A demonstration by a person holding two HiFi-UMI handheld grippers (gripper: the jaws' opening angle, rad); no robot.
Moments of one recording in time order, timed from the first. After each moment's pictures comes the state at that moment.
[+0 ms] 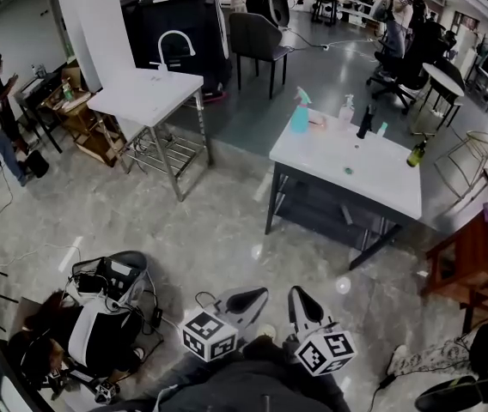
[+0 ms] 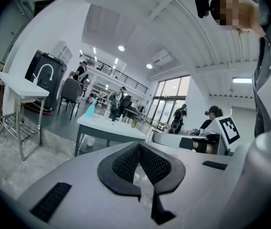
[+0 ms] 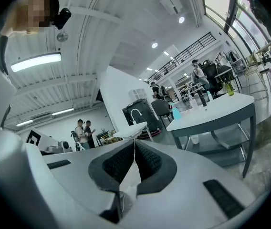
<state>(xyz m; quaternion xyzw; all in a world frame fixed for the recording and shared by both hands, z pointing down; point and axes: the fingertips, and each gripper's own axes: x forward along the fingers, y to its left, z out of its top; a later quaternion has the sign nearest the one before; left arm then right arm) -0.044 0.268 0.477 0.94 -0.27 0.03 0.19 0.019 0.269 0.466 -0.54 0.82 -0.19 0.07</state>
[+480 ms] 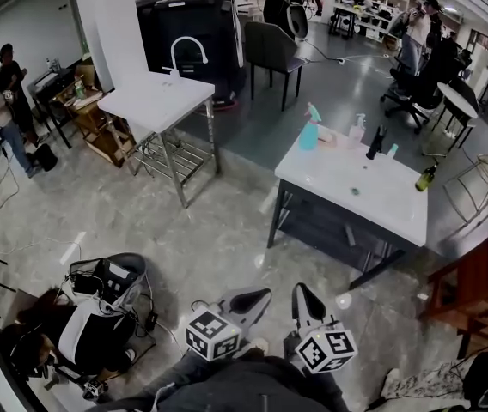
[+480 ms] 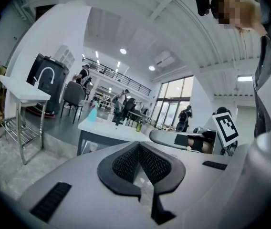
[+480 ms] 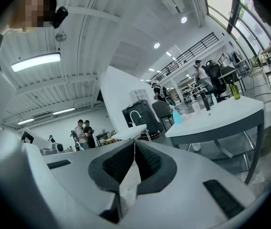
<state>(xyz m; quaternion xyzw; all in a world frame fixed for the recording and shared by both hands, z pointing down) -0.016 0.215 0.469 0.94 -0.30 0.02 0.18 0.050 0.203 0.454 -0.54 0.82 -0.18 0.07</state>
